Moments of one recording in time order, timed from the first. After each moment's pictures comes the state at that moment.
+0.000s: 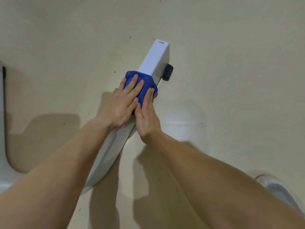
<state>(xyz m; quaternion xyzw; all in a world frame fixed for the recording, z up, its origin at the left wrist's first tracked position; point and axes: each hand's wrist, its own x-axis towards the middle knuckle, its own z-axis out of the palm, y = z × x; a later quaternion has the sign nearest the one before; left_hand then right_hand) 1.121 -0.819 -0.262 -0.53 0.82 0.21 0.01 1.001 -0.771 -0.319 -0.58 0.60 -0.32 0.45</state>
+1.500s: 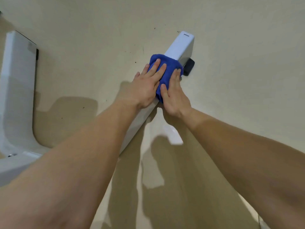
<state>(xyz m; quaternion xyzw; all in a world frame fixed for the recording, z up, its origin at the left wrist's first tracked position) 1.095 -0.829 -0.251 -0.59 0.79 0.17 0.05 0.955 -0.808 -0.315 -0.67 0.59 -0.22 0.40</state>
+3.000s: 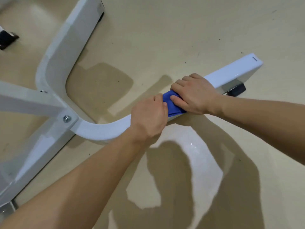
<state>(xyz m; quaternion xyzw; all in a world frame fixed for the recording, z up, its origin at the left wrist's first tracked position) 1.118 -0.715 -0.256 -0.82 0.57 0.03 0.00 0.999 -0.868 -0.274 -0.99 0.14 -0.04 -0.02</state>
